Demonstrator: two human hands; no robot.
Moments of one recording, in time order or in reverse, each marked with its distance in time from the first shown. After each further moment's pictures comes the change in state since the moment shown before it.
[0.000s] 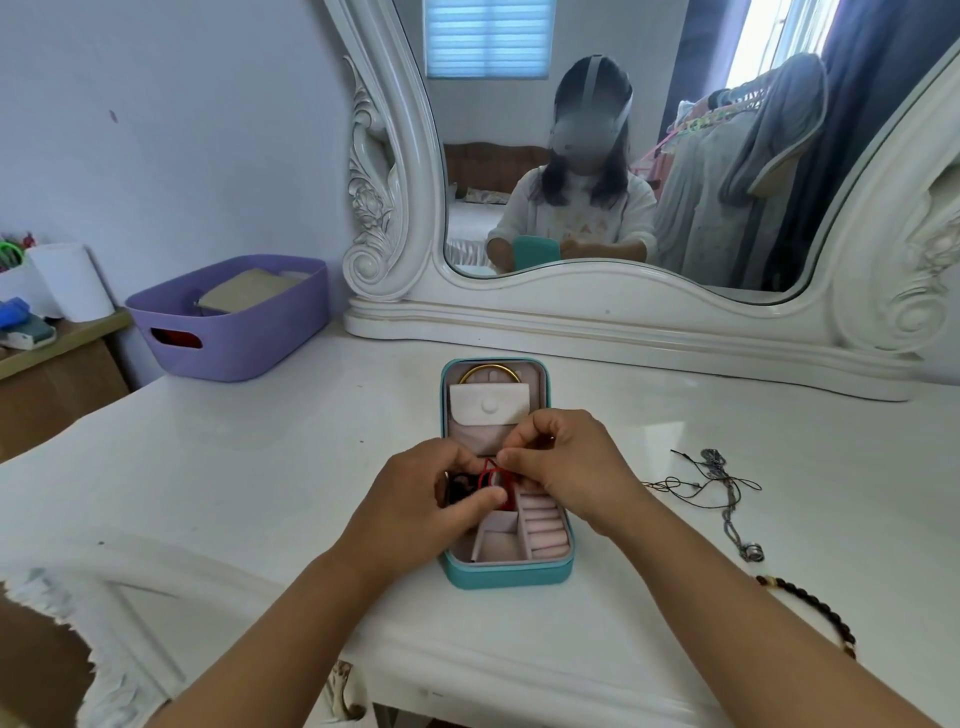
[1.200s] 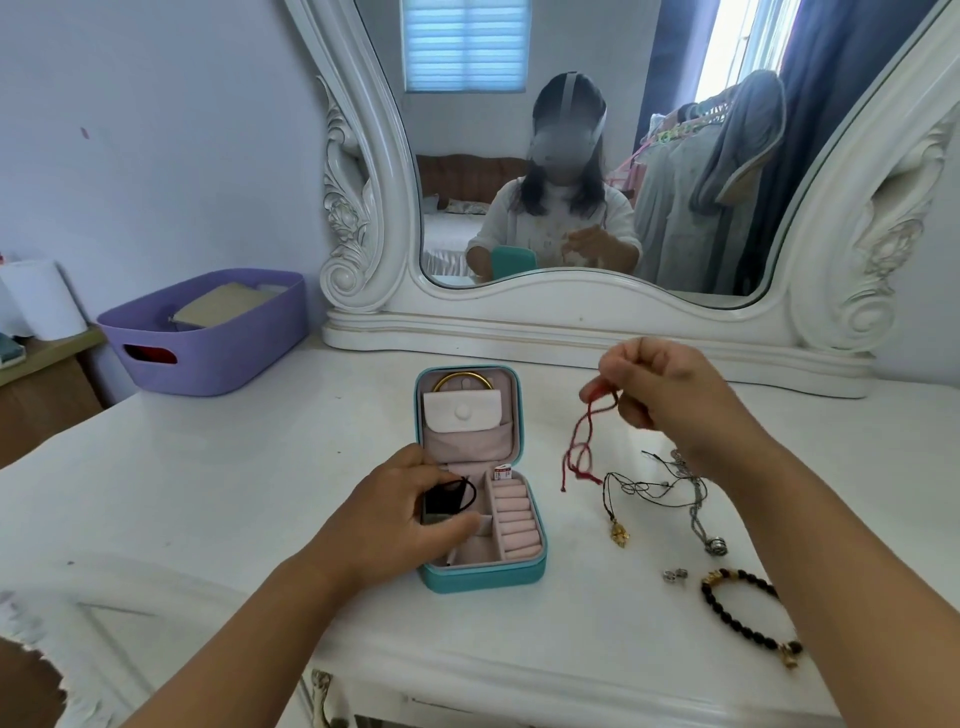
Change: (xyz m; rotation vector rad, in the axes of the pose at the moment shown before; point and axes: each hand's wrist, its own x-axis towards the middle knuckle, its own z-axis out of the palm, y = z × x) left_hand 0.002 0.005 -0.003 0.091 -0.165 -0.032; right_hand -0.008 -0.014 -0.100 0.106 0.144 -0.064
